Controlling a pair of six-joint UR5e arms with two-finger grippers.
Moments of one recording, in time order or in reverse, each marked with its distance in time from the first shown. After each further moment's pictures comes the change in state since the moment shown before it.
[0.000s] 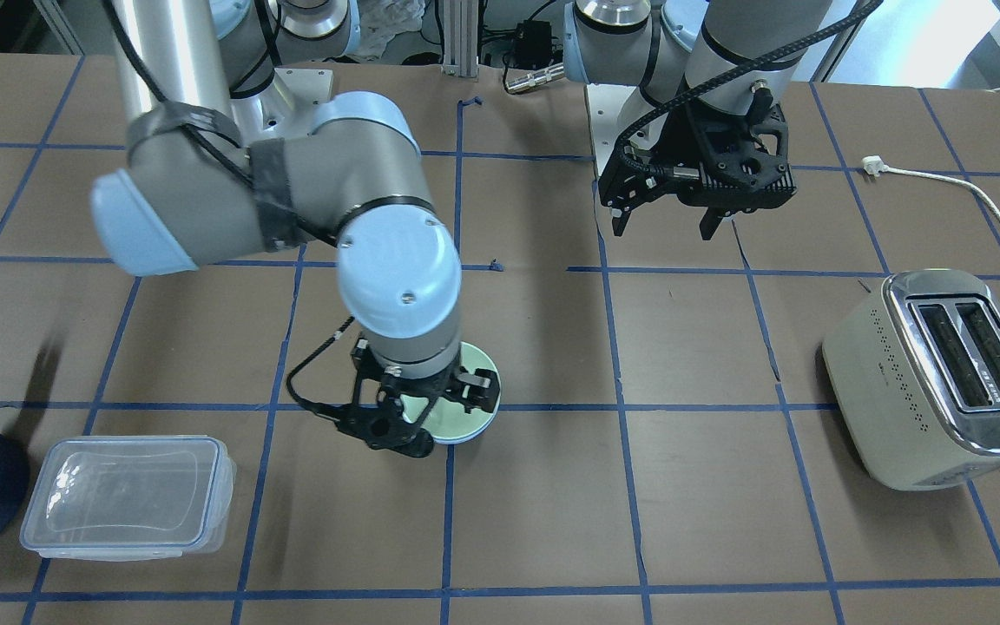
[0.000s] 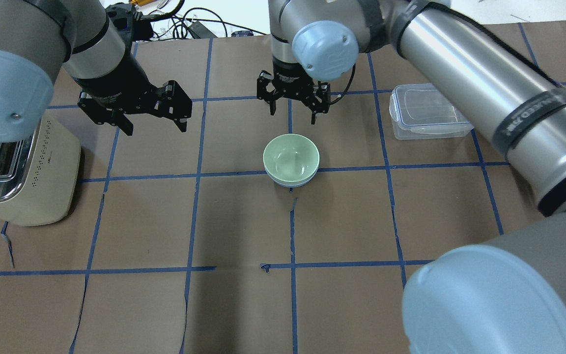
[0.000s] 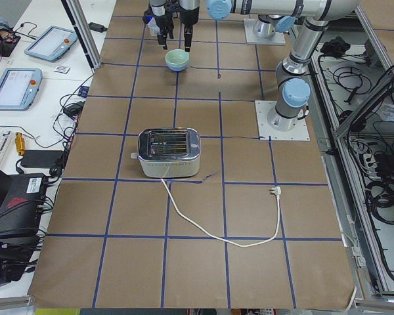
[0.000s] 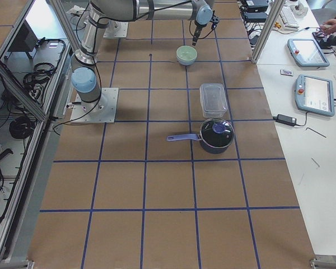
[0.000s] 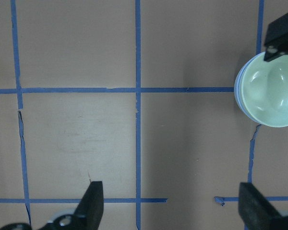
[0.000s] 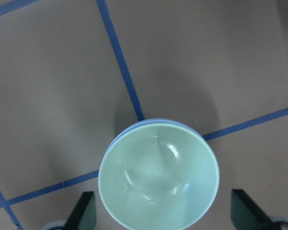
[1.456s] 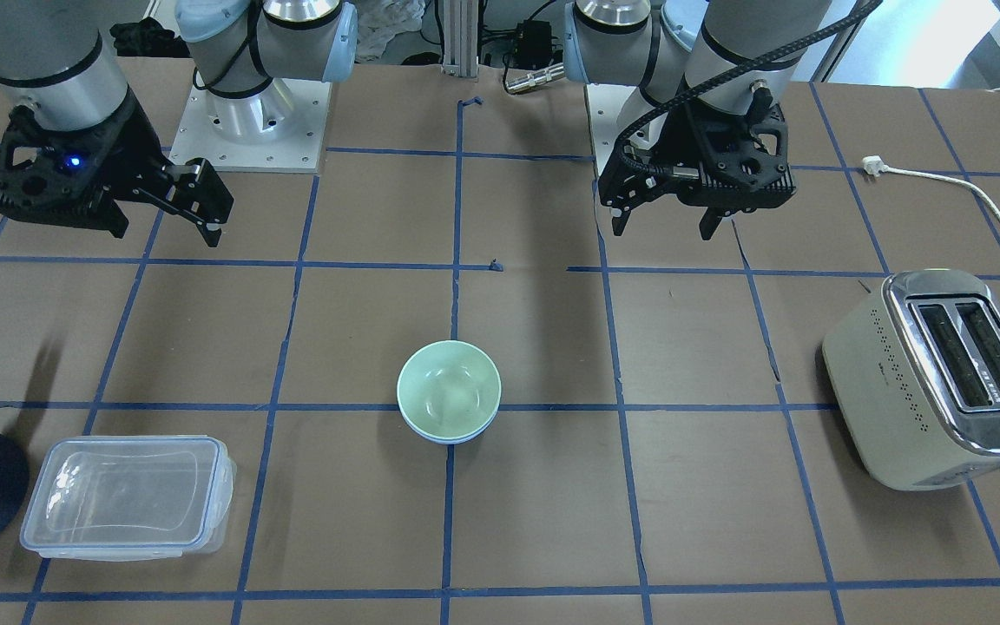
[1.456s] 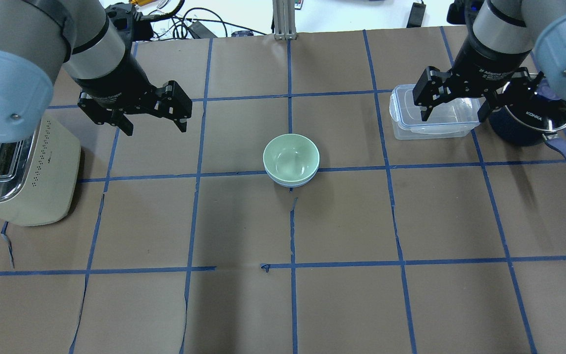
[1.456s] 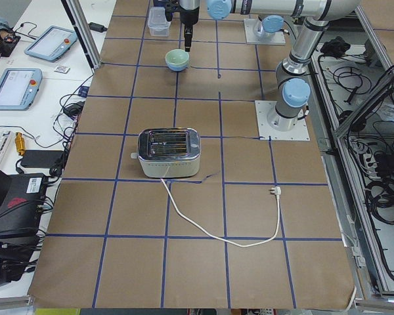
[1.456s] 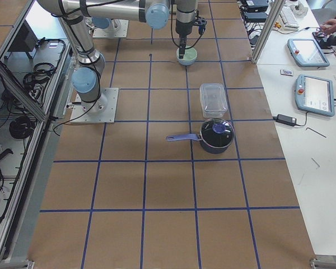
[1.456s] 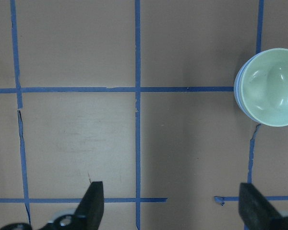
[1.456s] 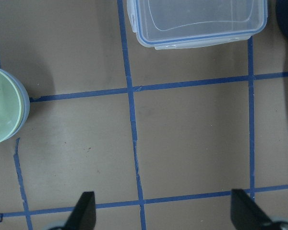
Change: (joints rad) left arm 0.000 0.000 -0.001 0.000 0.000 0.000; right arm -0.346 -0.554 0.410 0.048 -0.077 -0.586
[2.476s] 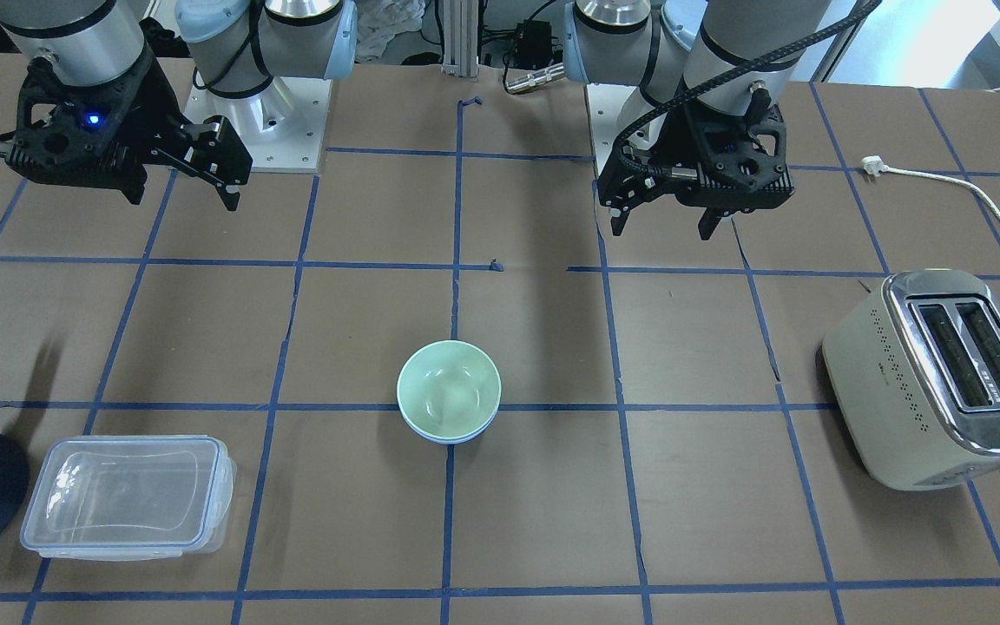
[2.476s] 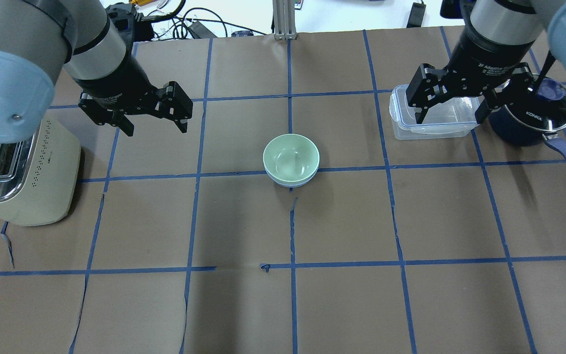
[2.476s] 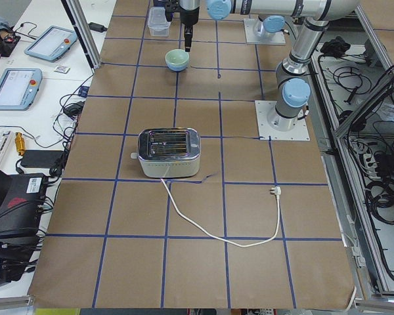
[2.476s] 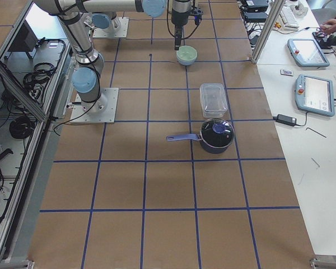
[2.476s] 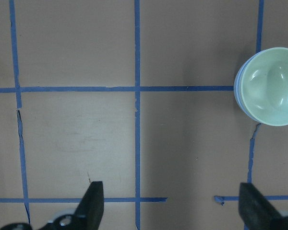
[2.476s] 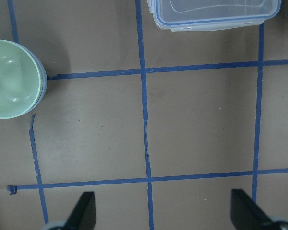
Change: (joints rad) left arm -0.001 0.000 -0.001 0.000 0.000 0.000; right arm 0.036 -0.005 -0.059 0.112 0.010 0.003
